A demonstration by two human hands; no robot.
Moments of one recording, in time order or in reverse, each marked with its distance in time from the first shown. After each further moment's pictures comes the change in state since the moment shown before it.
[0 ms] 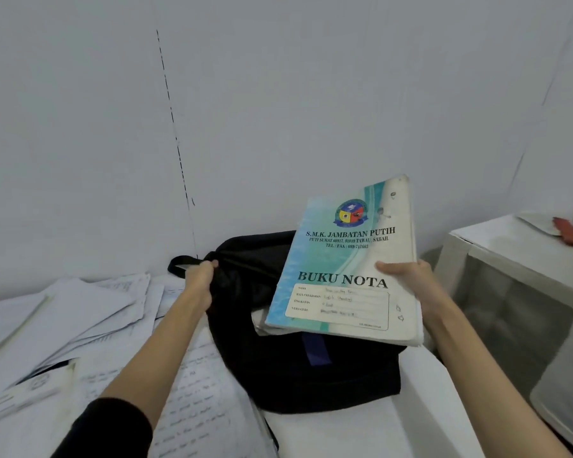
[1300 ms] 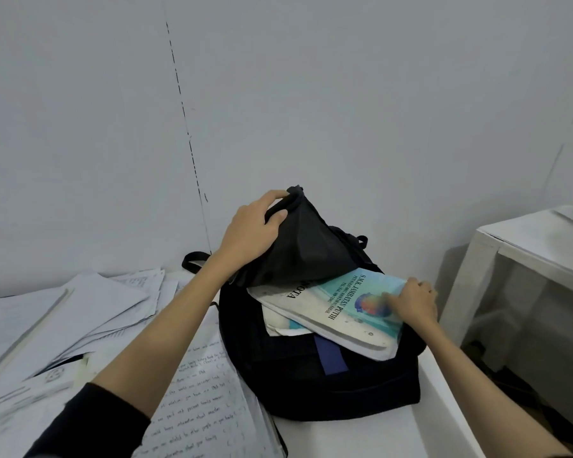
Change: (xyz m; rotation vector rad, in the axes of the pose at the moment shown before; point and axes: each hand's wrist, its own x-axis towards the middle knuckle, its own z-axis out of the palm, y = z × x) left_hand -0.064 0.053 0.051 0.903 -0.224 0.996; right_hand 0.090 0.085 -0.005 -1.179 0.317 0.016
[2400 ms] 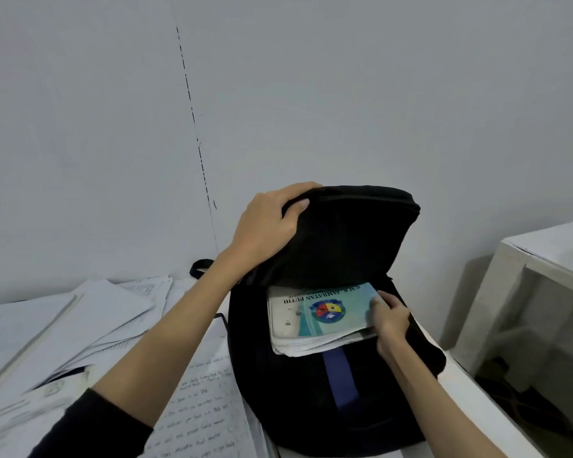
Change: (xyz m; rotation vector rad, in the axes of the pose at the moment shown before) left_hand 0.017 0.019 -0.006 -0.074 0.091 0.217; right_hand -0.014 -0.047 0.046 1.004 0.002 0.230
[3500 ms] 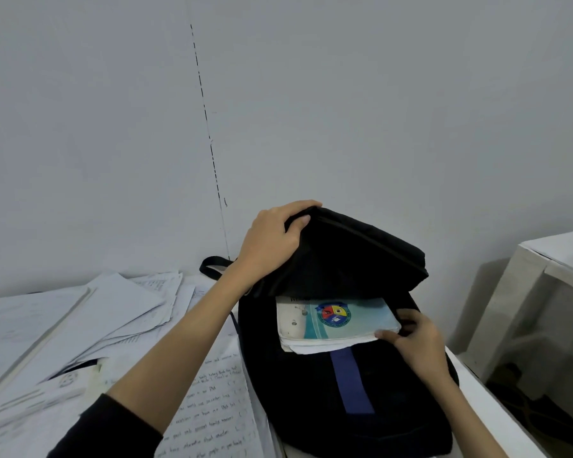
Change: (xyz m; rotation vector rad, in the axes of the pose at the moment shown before) left_hand -0.011 -0.026 0.011 -0.052 -0.009 -0.103; right_hand -0.002 0.019 -0.047 -0.488 -0.163 -0.372
